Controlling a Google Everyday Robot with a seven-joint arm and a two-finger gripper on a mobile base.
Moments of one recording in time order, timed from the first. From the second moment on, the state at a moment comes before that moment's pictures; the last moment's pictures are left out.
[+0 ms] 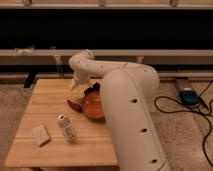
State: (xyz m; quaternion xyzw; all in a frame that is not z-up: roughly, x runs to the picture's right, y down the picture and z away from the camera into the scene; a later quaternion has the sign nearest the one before) arm -0.150 -0.008 0.923 -0.26 0.10 0.61 0.75
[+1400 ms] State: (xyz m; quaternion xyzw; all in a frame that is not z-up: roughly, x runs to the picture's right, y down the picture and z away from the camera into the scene) arm -0.159 0.016 0.877 -0.25 0.07 0.59 0.77
